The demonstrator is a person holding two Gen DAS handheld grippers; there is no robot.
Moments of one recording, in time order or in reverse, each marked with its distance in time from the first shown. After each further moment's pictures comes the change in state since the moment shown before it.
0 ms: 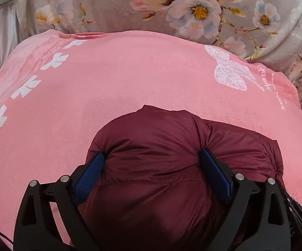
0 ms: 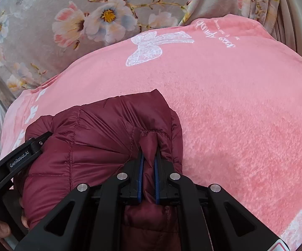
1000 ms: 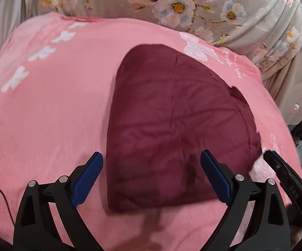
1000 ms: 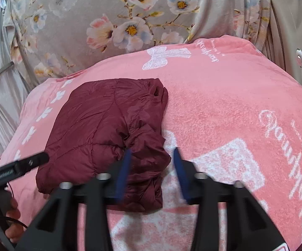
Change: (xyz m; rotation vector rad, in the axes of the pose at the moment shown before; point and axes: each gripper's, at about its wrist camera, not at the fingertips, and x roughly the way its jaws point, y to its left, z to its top) left arm -0.154 0.053 -0.106 -0.008 0.118 -0.223; right arm -0.155 -0.021 -0.083 -0.105 -0.080 0.051
